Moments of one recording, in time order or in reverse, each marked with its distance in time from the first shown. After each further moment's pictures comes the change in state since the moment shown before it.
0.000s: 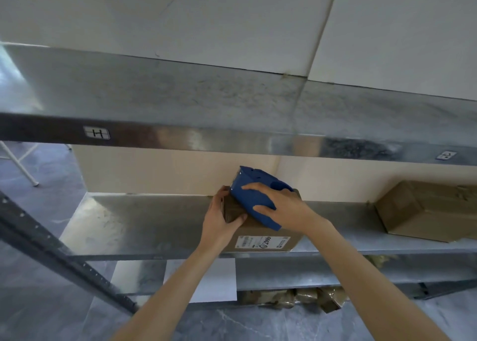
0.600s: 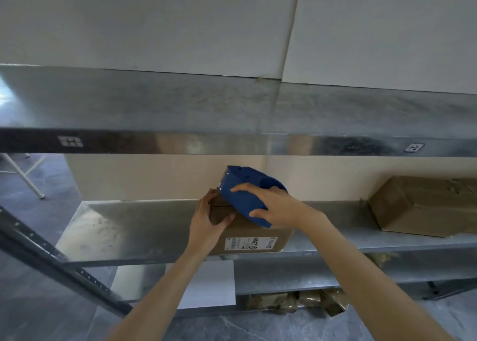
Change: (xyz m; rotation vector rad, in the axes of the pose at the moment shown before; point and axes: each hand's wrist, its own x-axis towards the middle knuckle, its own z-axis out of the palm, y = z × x) left_hand -0.003 -0.004 0.006 0.063 0.044 -0.018; right_hand -0.016 0.003 -0.031 0.128 -0.143 -0.099
